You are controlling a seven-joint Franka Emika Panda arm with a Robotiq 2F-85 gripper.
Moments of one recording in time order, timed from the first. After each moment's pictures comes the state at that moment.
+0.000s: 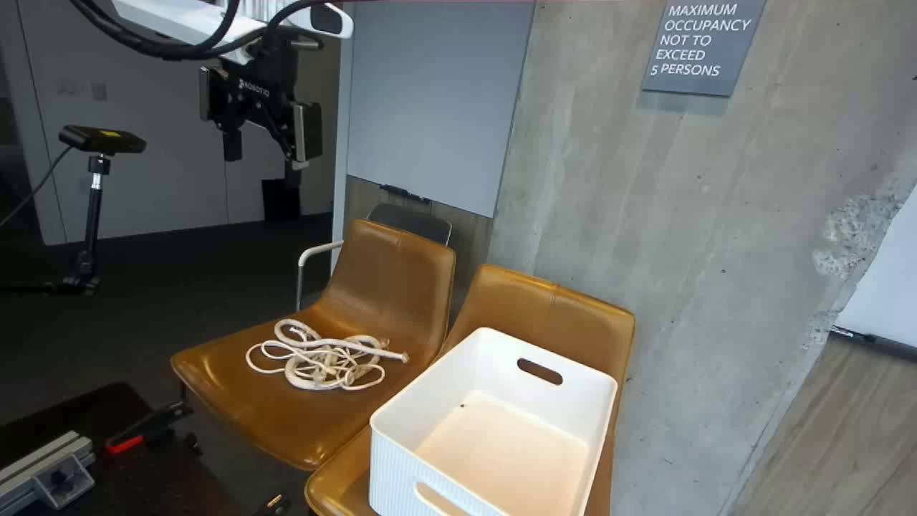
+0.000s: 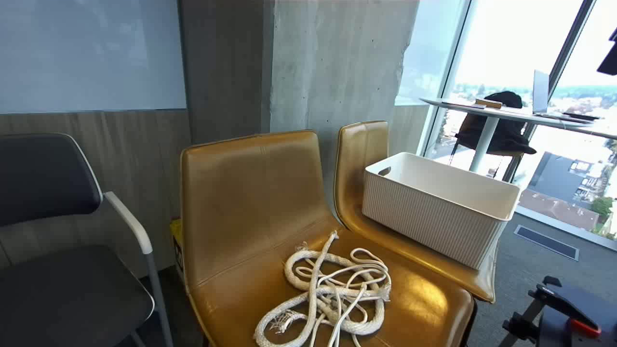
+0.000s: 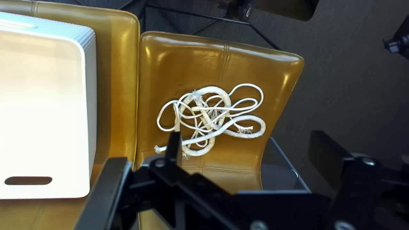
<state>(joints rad) 0.09 -0.55 -0.16 -2.34 0.13 1.91 -0.35</state>
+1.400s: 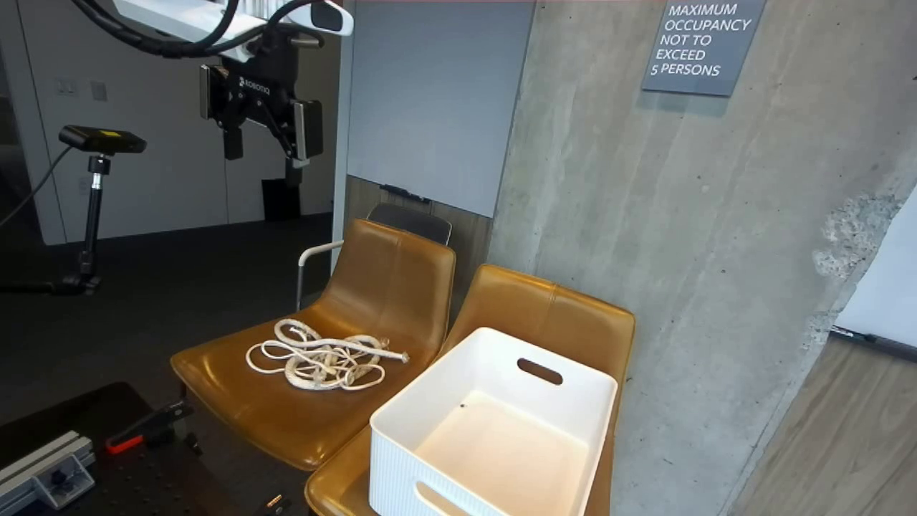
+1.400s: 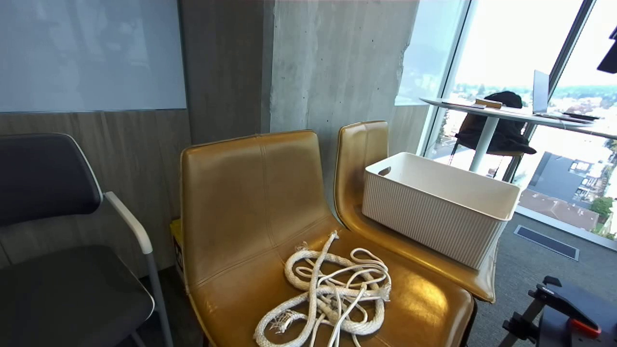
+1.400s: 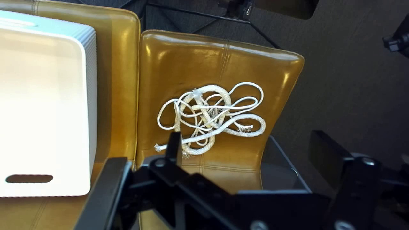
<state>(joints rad) 0.09 -0.55 -0.16 -2.34 0.13 1.91 -0.35</state>
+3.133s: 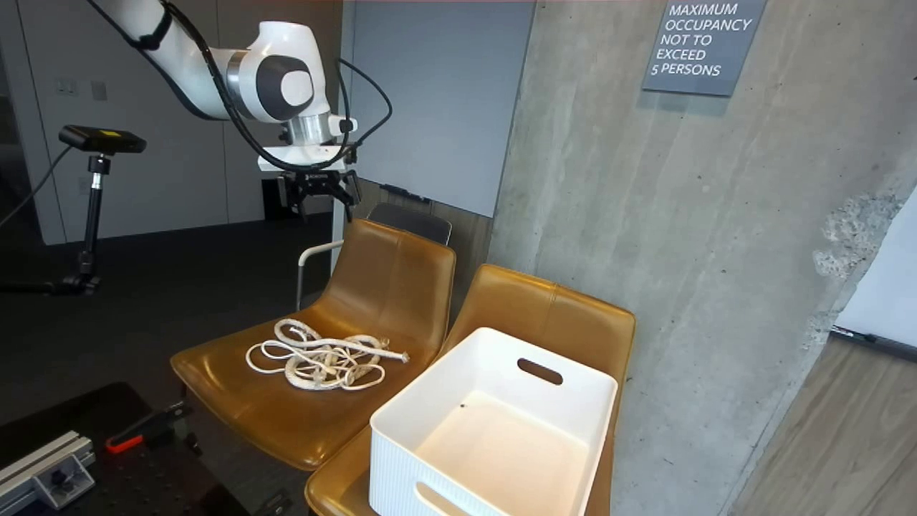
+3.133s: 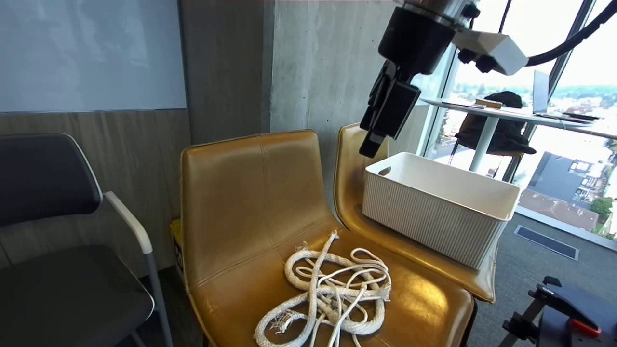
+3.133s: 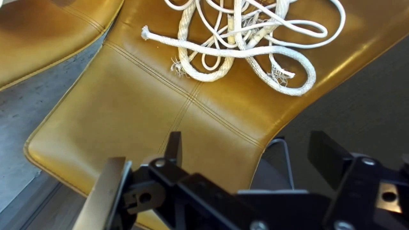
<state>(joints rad) 0.12 0.20 0.15 -1.97 -0.16 2.45 -0.34</state>
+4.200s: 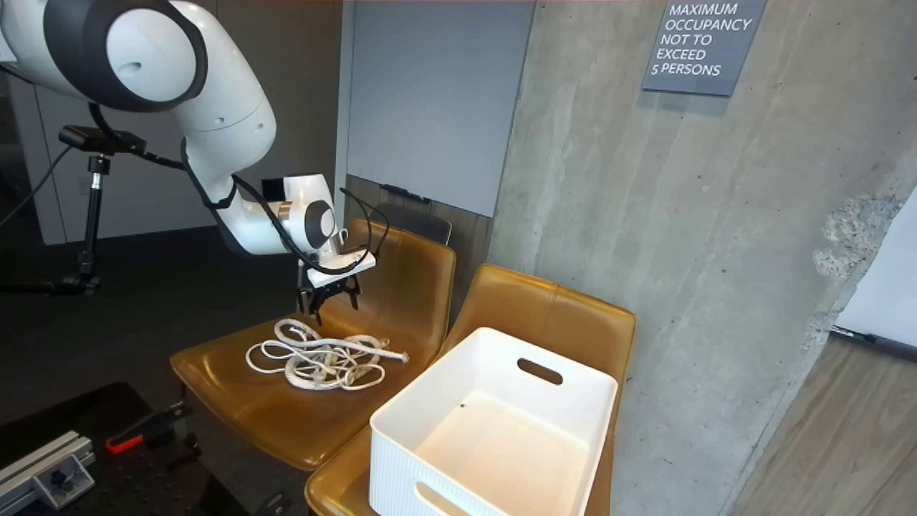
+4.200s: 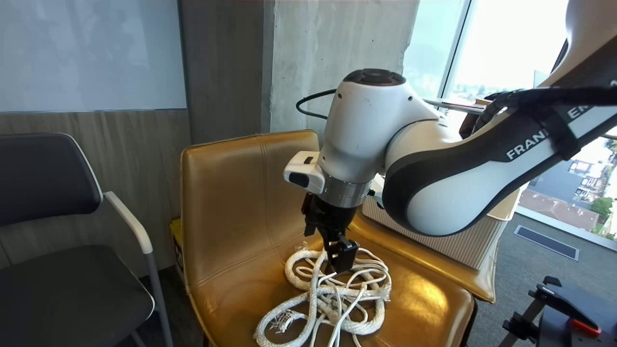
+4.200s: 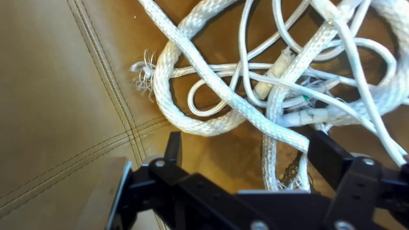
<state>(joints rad) 0.17 0.78 0.11 -1.68 -0.50 2.61 -0.66</state>
